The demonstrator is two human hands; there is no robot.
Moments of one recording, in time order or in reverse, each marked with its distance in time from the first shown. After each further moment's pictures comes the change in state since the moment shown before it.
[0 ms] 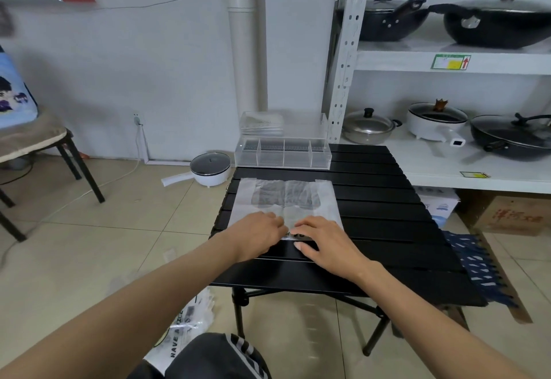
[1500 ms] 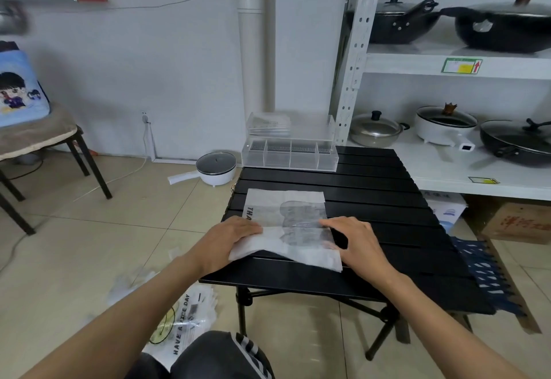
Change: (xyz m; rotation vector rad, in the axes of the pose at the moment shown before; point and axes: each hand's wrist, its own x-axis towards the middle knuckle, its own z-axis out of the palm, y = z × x) left_hand -0.072 -0.021 0.035 -0.562 0.243 -0.277; right_hand -0.024 0.023 -0.008 0.119 0.153 0.237
